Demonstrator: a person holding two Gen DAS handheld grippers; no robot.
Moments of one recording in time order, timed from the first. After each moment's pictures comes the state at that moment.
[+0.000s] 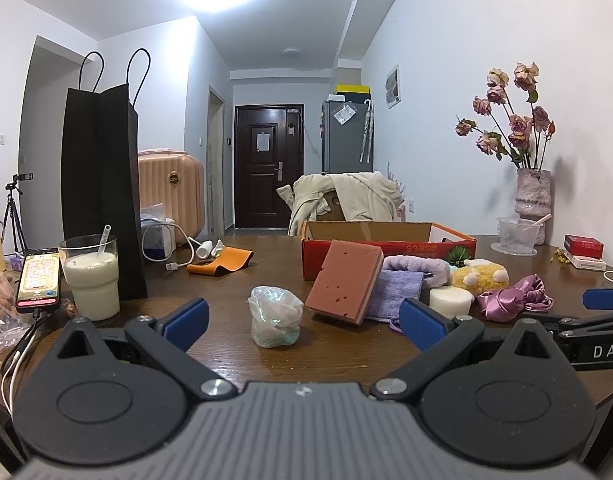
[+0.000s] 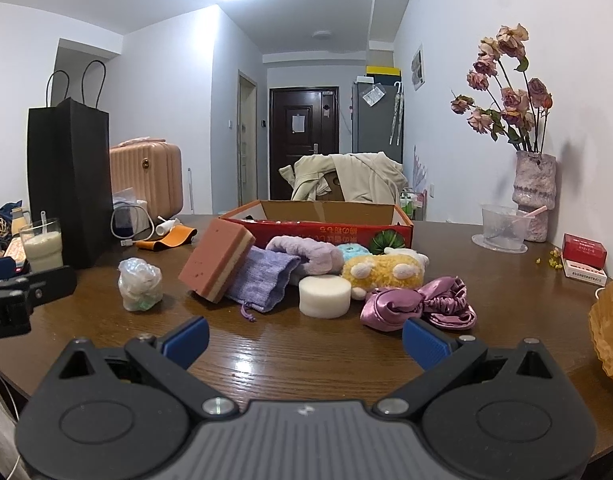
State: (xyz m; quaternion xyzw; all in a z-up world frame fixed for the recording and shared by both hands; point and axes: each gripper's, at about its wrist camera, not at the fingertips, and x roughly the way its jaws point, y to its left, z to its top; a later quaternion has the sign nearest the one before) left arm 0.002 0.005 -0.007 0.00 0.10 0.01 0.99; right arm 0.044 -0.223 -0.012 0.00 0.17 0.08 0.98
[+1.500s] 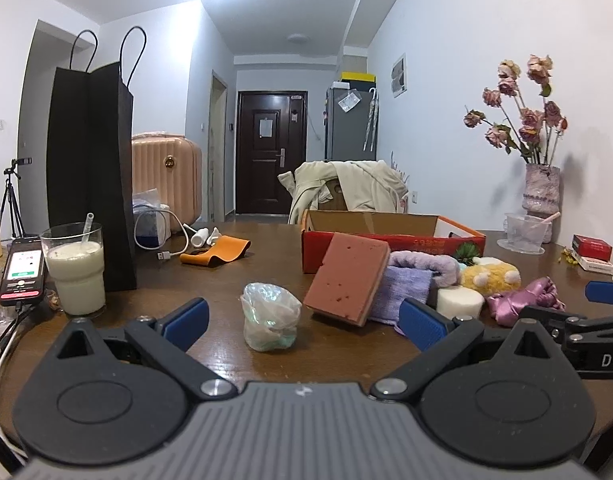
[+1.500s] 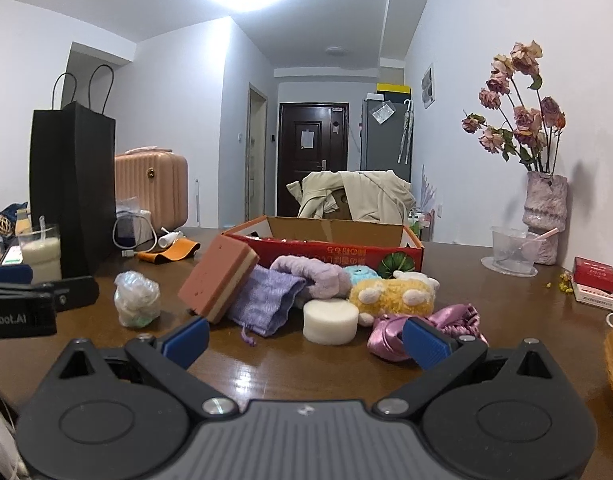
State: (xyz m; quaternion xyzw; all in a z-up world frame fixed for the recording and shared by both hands) left arm 0.038 0.006 -0.004 -0.01 0.12 0.01 0.99; right arm 0.068 -0.219 -0.009 -0.01 0.14 0.10 0.98
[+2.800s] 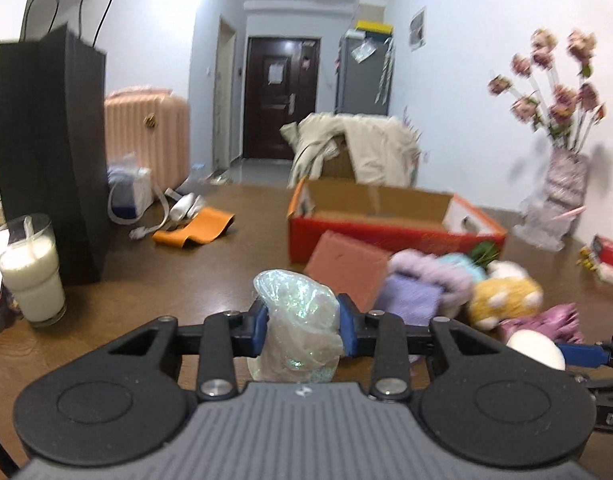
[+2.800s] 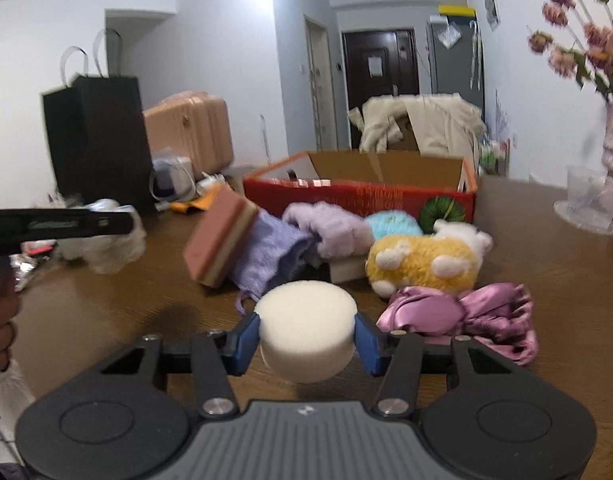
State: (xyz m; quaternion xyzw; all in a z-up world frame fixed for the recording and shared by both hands) left arm 0.126 -0.023 0.027 -0.03 0.21 0.02 0.98; right arm 0.150 -0.280 -0.011 0.01 0.25 0.23 0.94
